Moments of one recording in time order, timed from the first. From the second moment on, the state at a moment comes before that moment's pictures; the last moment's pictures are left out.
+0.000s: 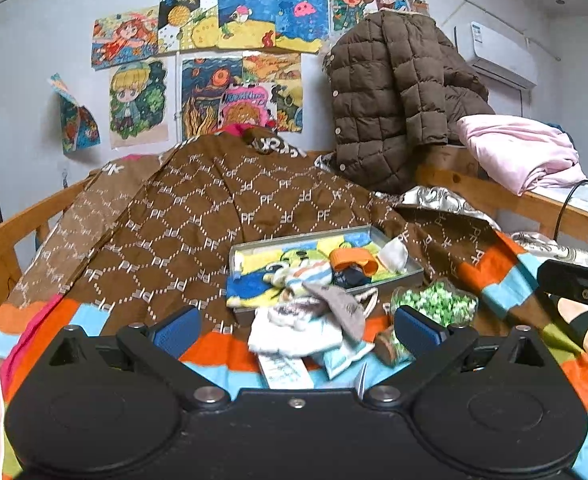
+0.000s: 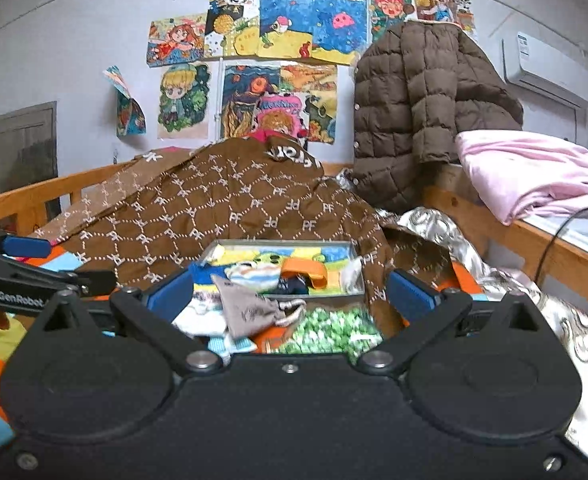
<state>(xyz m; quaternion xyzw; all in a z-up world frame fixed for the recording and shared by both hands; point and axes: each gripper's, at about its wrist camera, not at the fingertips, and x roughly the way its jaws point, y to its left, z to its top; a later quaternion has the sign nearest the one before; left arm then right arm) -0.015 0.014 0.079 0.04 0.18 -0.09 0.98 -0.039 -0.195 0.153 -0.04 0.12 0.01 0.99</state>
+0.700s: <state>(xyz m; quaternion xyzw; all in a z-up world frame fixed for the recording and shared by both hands) -0.027 0.046 0.019 0.03 0.28 -0.05 0.96 -0.032 -0.175 0.082 -0.05 0.24 0.04 0.97</state>
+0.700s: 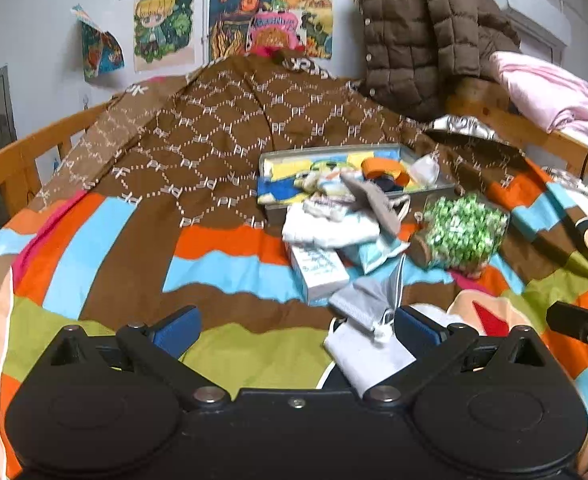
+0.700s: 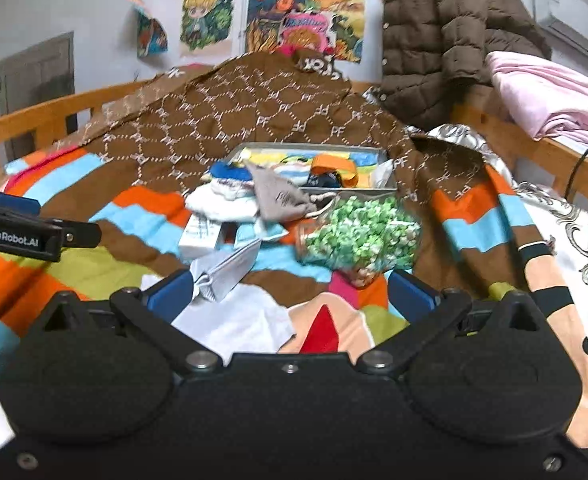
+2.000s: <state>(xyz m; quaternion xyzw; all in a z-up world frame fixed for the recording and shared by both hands) -0.003 0.035 -0.022 0.06 0.36 -0.04 0.93 0.000 -0.173 0.047 -0.09 0.35 0.11 0.93</state>
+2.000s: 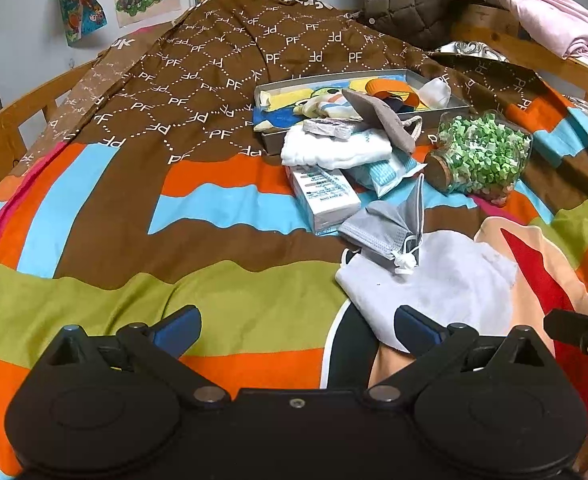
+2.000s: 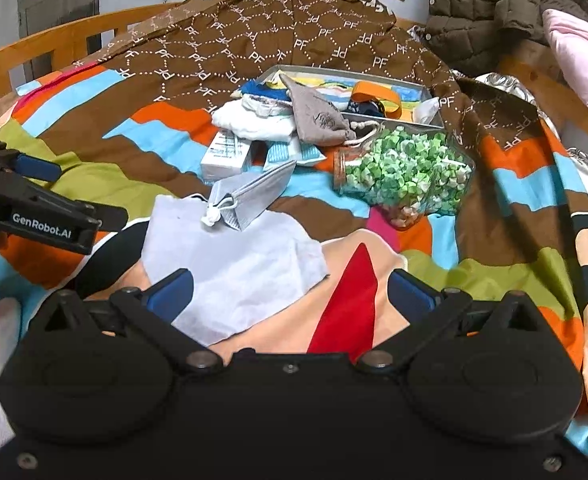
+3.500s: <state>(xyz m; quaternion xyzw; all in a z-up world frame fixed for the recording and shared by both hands) 0.125 0.001 -0.059 -0.01 0.39 -0.24 0.89 0.082 -0.135 -0.014 -0.13 0.37 0.20 0.90</state>
